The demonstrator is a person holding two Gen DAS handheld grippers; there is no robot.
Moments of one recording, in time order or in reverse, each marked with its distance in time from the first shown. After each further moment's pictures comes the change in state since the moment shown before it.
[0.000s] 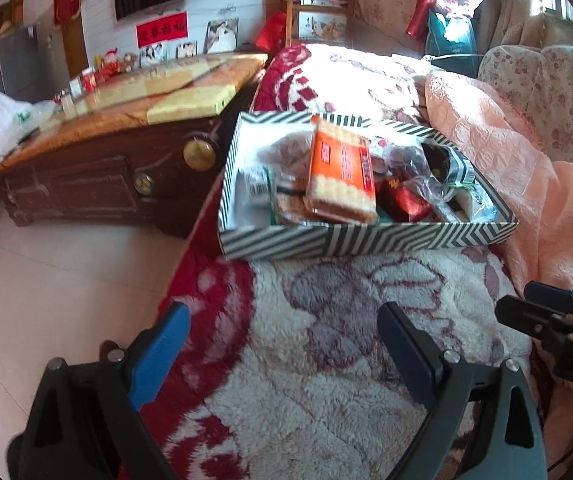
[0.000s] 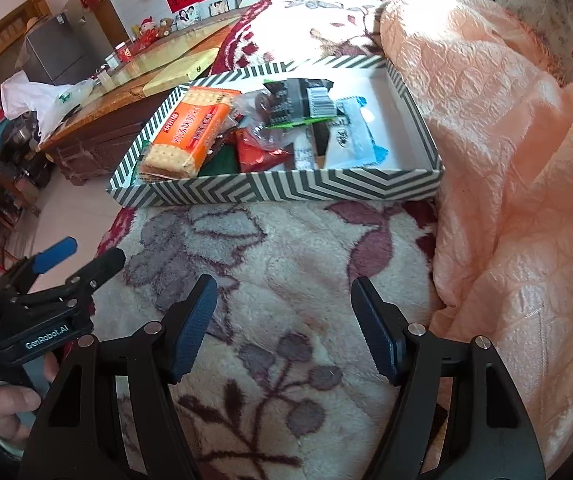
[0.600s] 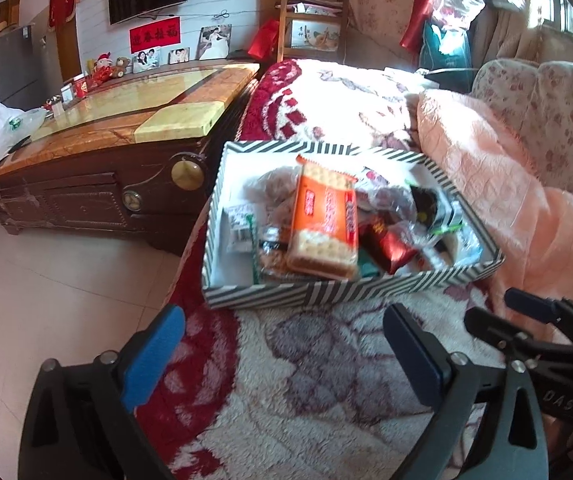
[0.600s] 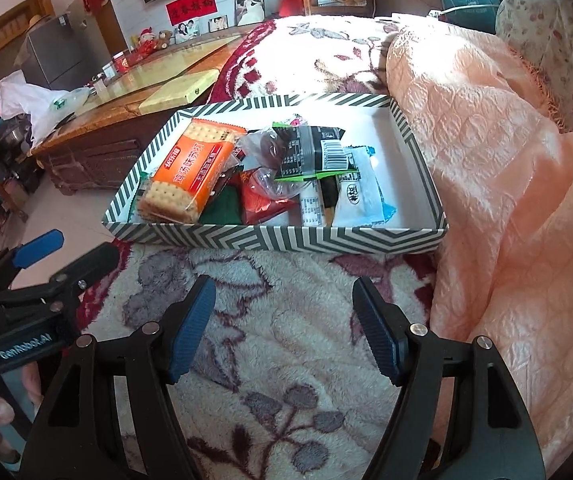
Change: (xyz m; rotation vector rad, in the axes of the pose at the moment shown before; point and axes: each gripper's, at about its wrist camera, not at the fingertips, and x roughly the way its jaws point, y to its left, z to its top) left arm -0.002 -0.003 0.040 -0.020 -0.017 -0.062; right arm -0.001 0.015 0.026 -0.034 -0.072 -0.059
